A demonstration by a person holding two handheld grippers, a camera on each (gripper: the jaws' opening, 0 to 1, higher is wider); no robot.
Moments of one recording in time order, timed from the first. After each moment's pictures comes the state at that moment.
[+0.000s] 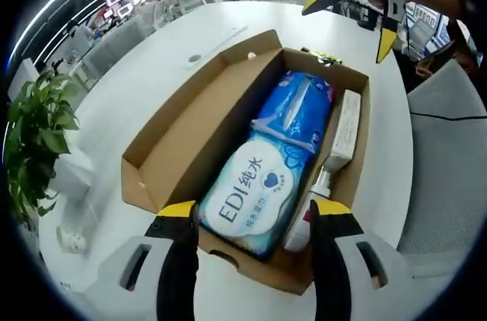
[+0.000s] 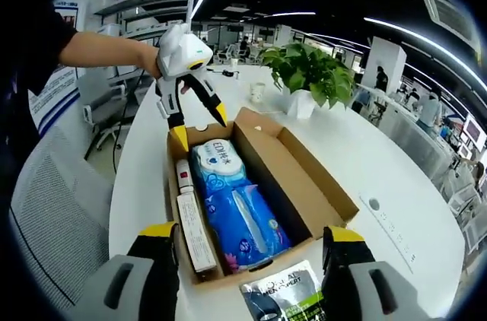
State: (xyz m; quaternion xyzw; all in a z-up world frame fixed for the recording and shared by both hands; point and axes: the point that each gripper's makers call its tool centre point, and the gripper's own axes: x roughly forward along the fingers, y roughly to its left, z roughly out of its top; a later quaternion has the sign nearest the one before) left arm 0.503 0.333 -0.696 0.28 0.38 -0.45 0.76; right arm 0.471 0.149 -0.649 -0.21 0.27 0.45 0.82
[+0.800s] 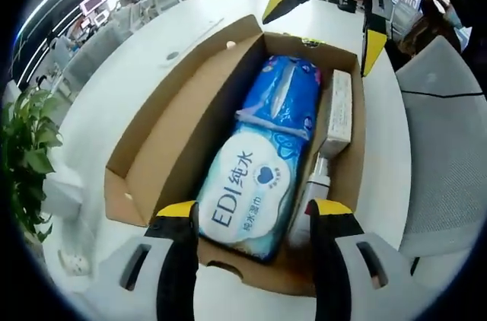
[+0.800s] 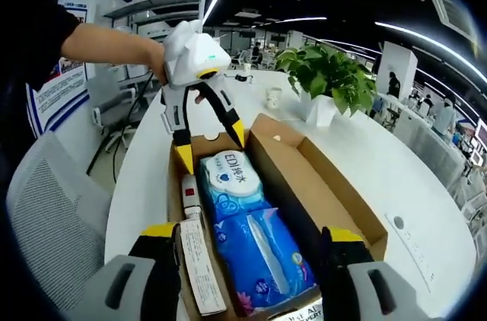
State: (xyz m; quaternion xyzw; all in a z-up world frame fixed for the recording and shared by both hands) left arm 0.501 0.330 -0.715 0.32 0.38 -0.49 0.72; right arm 0.483 0.205 -0.672 -0.20 0.26 0.49 0.81
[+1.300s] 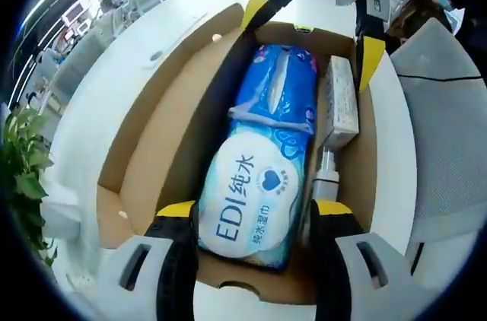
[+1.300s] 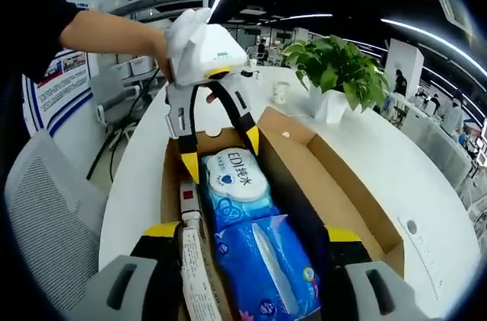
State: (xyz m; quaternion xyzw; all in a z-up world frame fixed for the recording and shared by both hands) left arm 0.509 0.321 -0.732 0.35 0.38 -0.52 0.68; right arm 0.491 0.228 -0.692 -0.20 0.27 0.50 0.80
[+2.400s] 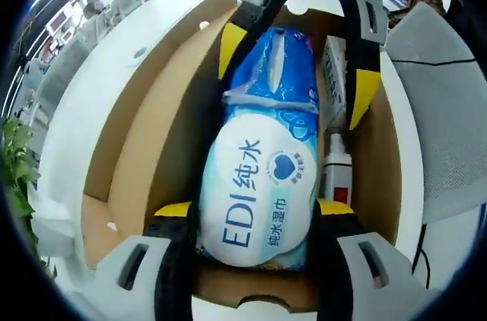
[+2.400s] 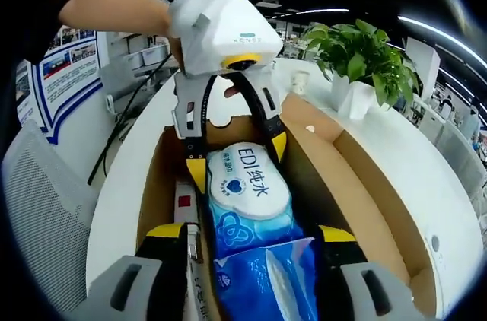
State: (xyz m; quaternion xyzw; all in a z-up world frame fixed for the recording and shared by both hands) left arm 0.516 0.324 -0.754 0.36 0.37 -0.56 0.65; right arm 0.499 0.273 -0.730 -0.22 0.28 0.54 0.76
